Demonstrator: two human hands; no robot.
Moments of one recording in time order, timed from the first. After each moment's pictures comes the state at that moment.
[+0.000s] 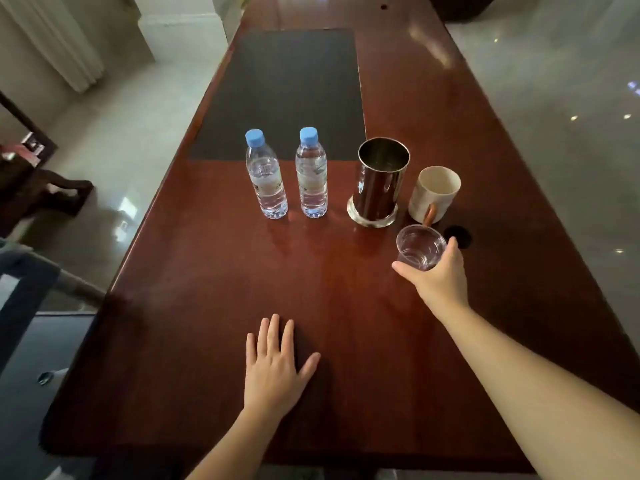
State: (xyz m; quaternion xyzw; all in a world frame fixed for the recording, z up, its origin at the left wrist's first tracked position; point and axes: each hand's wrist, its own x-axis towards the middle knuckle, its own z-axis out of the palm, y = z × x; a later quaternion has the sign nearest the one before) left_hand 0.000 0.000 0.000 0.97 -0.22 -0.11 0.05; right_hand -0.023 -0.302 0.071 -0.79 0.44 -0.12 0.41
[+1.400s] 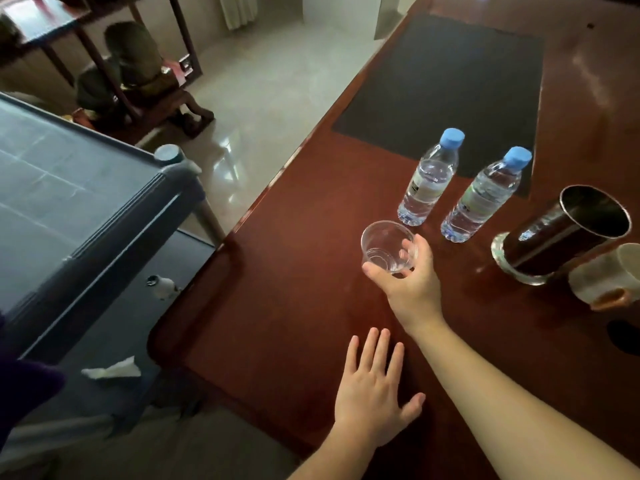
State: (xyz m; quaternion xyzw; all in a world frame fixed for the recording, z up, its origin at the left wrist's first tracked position) left_hand -0.001 0.005 -0.002 0.96 -0.24 -0.10 0.14; right_hand 0.116 -0.090 0.066 -0.81 0.18 -0.08 0.56
